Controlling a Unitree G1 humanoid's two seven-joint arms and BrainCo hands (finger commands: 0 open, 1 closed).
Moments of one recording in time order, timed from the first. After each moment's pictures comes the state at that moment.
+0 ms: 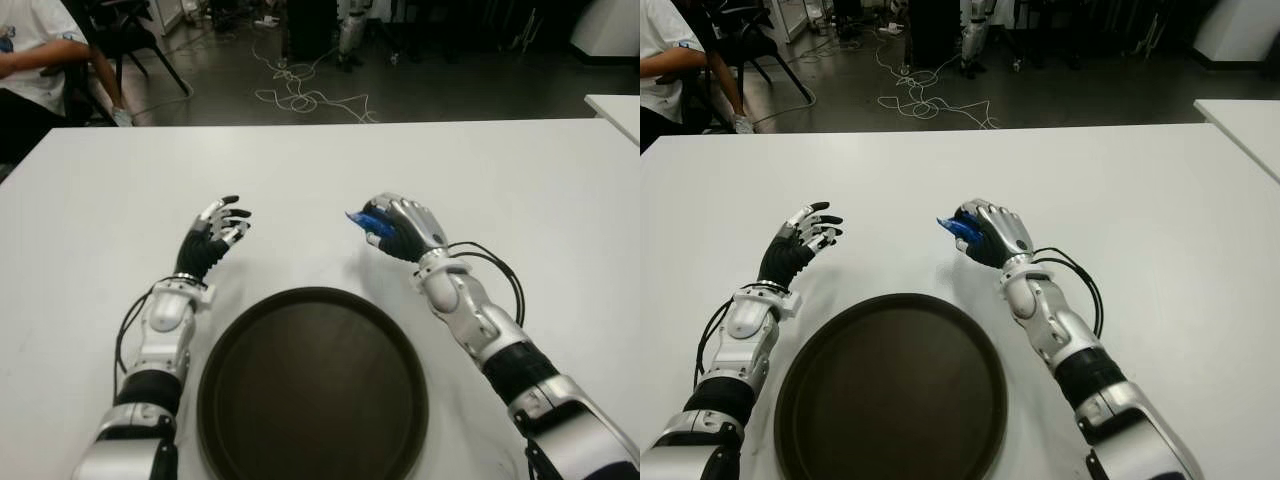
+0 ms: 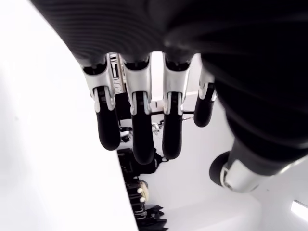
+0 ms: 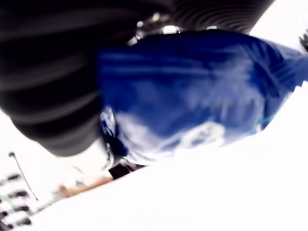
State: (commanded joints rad) left arm -0.43 0.15 0.10 0.86 -0.02 -0.52 -0.18; right arm -0.42 -0.20 0.37 0.43 -0.60 -0.22 -0.31
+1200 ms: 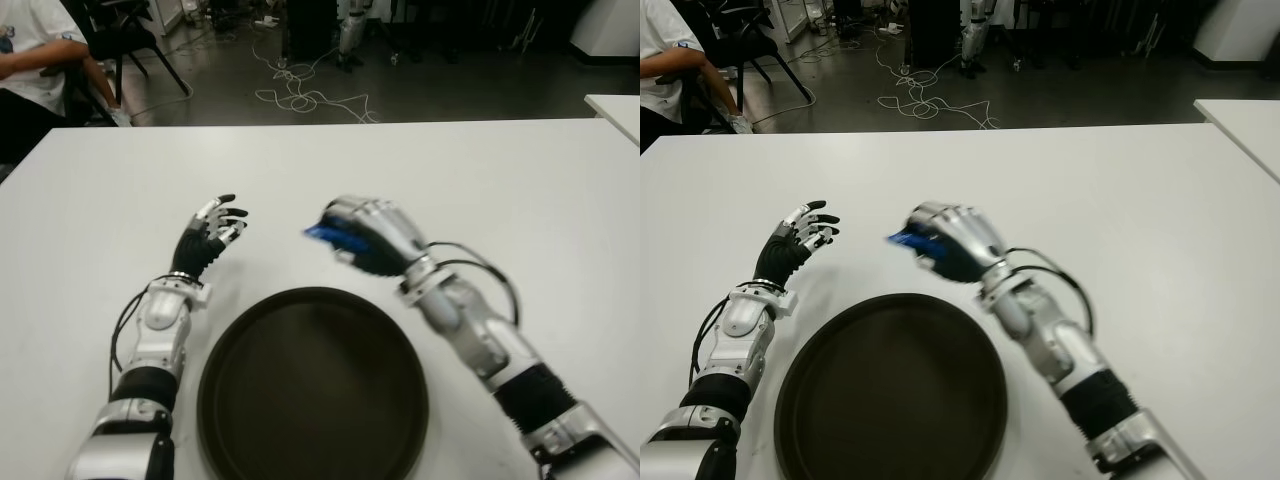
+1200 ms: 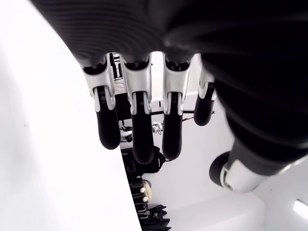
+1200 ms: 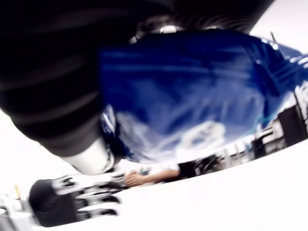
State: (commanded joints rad) left arm -0.44 0.15 0.11 0.88 -0.03 -0.52 -0.19; right arm -0.36 -0.25 0.49 0.13 -0.76 -0.23 -0.04
